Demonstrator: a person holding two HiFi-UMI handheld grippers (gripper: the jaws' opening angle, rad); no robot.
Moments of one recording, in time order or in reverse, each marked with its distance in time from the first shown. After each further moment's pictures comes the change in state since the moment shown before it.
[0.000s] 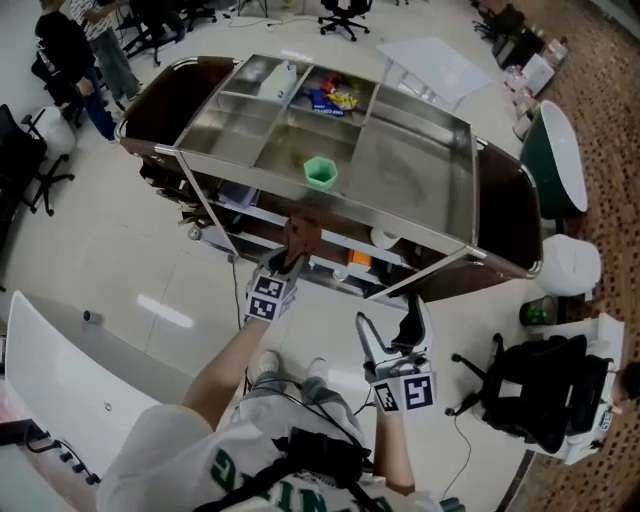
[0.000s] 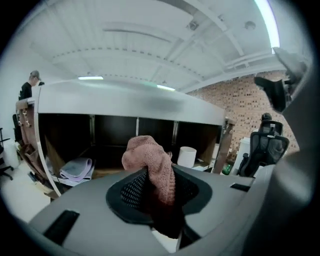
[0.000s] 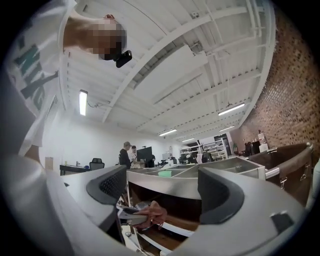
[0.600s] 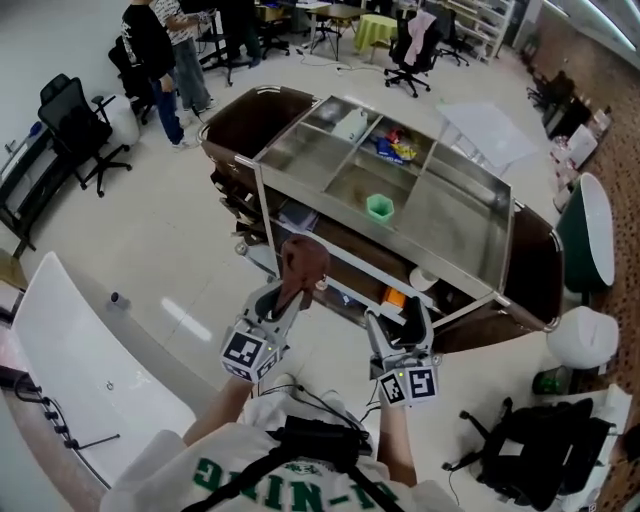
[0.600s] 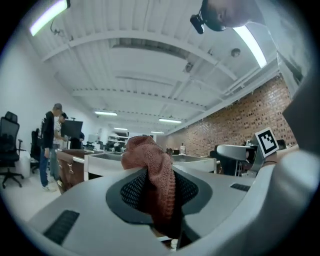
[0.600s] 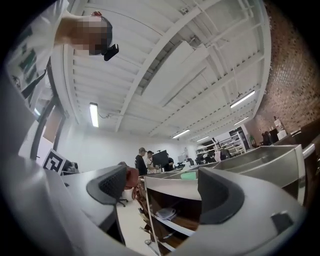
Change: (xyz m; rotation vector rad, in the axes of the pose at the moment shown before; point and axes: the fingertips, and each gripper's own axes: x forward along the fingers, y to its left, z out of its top) left arm -0.234 -0.007 0.112 0.063 -0.406 0.182; right arm 0.046 0.054 -0.006 0.108 -0.052 0.184
